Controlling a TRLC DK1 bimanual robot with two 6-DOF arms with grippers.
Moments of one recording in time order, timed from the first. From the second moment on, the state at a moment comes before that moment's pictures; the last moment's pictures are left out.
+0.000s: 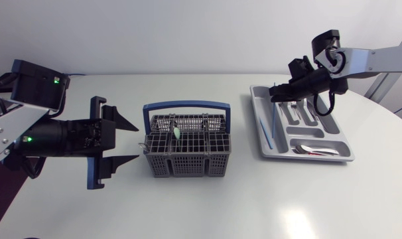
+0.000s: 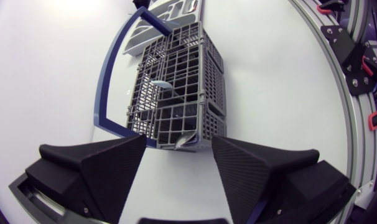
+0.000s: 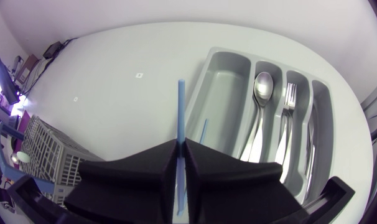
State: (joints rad) left arm -0.29 1.16 0.76 -0.45 0.37 1.24; right arm -0.02 1.96 1.44 -0.42 -0.33 -0.12
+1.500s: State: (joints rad) left arm -0.32 1.18 0.74 -0.40 0.25 1.81; right arm 0.06 1.92 1.33 -0.50 -0.33 -0.17
